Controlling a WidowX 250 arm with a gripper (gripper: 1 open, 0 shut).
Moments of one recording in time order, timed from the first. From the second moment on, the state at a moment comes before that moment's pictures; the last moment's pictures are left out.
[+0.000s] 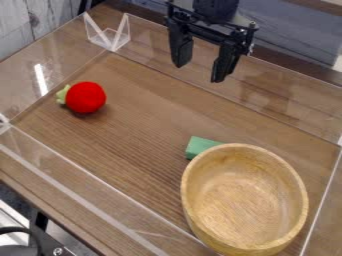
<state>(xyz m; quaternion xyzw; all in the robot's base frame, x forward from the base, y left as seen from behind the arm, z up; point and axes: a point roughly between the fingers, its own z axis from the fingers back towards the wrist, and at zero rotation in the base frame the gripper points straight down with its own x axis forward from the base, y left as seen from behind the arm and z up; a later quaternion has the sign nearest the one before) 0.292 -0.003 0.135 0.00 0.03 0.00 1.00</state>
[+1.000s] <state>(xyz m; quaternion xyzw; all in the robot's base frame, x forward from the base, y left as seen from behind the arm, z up) 0.248 0.130 0.064 0.02 0.04 0.06 1.00</state>
